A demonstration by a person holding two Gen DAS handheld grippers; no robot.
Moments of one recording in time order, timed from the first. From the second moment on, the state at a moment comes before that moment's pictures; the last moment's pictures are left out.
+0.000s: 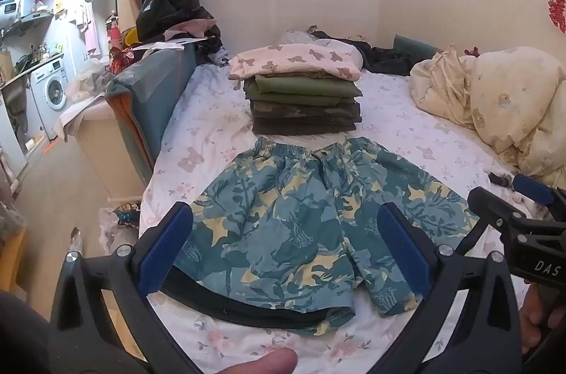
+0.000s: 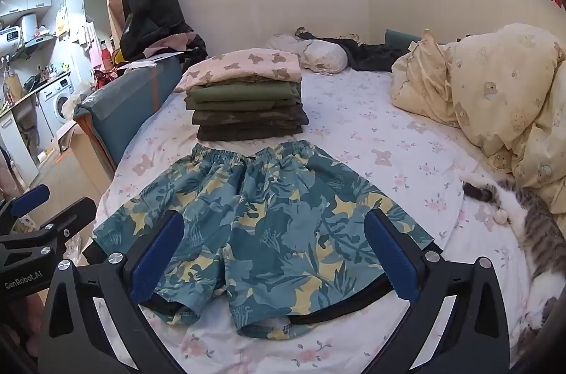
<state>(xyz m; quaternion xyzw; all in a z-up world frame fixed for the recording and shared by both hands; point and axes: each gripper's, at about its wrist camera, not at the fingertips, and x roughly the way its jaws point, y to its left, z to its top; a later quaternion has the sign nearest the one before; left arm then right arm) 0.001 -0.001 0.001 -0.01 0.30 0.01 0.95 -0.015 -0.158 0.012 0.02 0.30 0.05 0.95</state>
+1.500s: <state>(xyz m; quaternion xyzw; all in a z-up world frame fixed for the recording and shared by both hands) -0.003 -0.001 0.005 -0.01 0.29 0.01 0.96 -0.014 -0.157 0.012 0.02 0.30 0.05 0.95</state>
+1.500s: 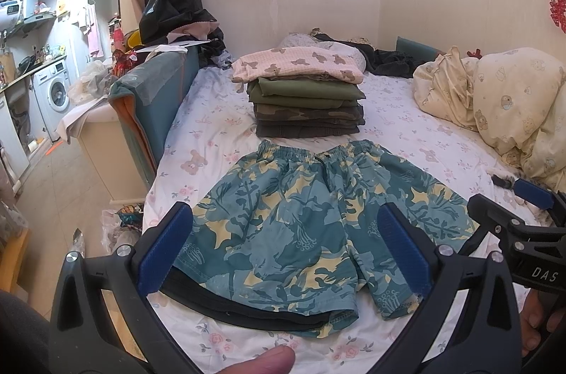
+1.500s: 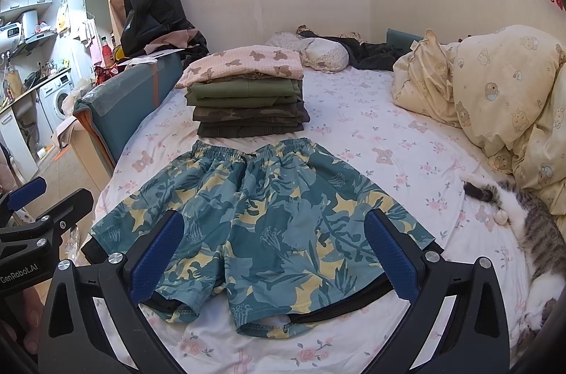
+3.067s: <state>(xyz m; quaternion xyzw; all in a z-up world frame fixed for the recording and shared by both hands) 0.000 0.006 0.009 -0.01 0.29 0.01 0.96 -0.014 -0.158 0.009 0.02 0.30 0.05 0.95</state>
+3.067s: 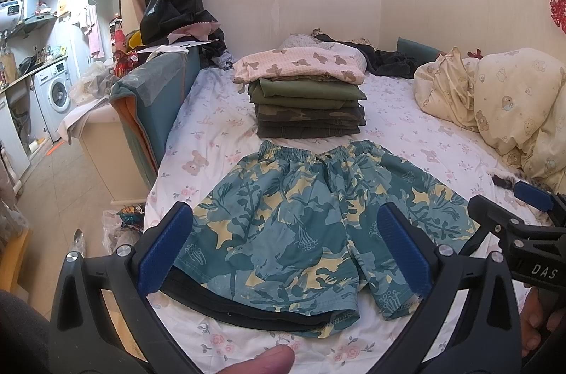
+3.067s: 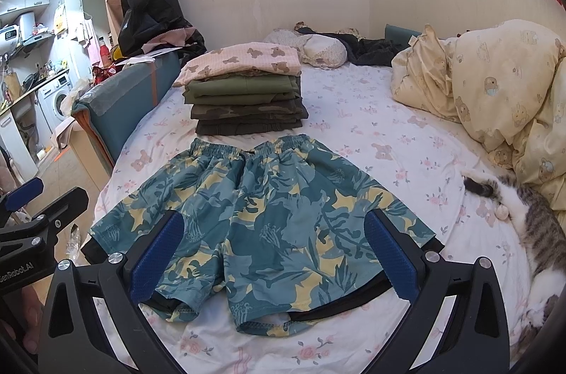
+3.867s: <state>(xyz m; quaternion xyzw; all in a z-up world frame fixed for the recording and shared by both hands) 0.034 0.027 -0.019 -0.03 0.39 0.05 0.92 0.116 -0.393 -0.126 0.25 0.54 -0.13 0.79</state>
